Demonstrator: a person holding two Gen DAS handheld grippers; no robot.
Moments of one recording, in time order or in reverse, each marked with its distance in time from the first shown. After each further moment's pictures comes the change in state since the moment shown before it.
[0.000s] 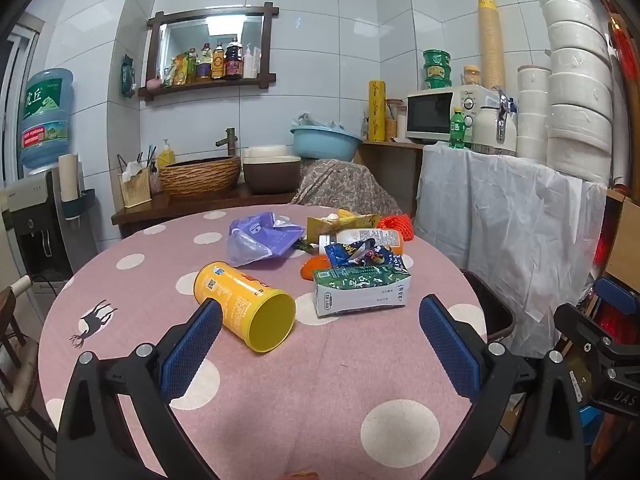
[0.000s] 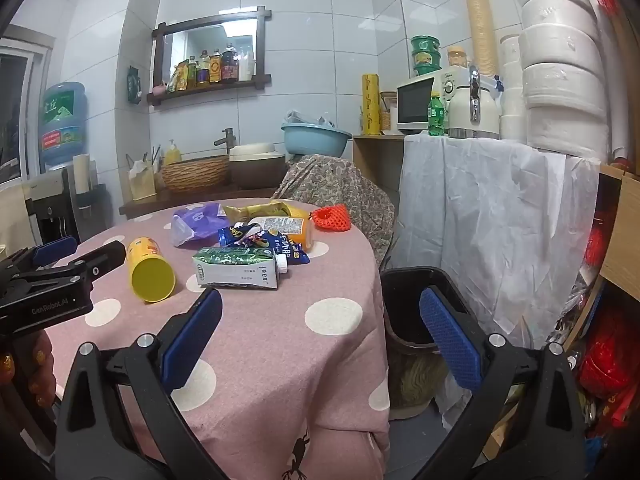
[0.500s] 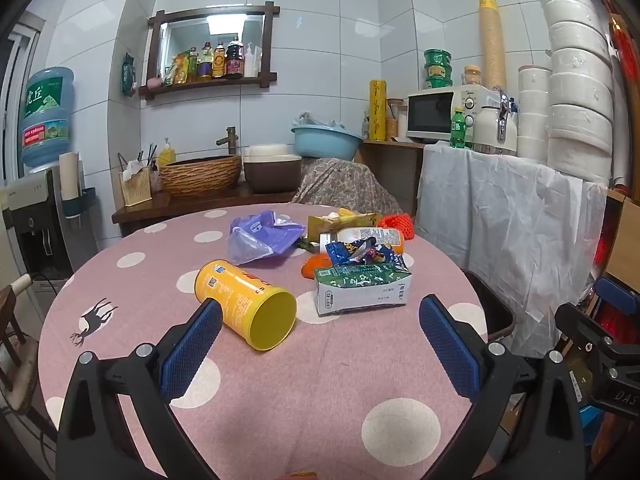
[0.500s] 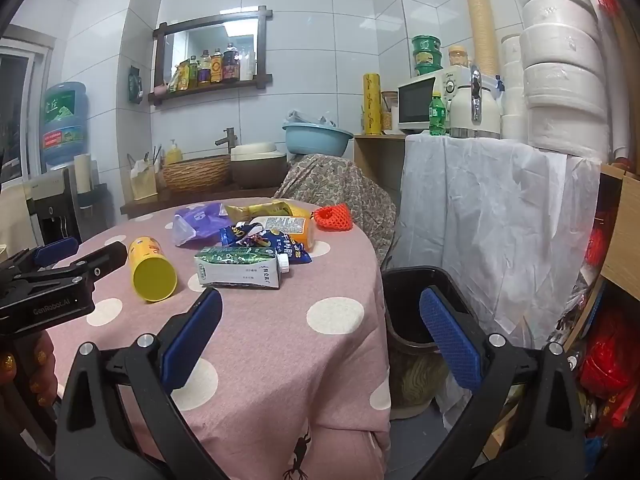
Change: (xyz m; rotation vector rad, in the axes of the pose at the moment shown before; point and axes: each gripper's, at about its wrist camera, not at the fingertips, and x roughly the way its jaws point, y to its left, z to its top) left arm 0.000 0.000 0.000 0.000 0.002 0.000; right arm 0.000 0.000 -0.001 0.004 -0.002 0.001
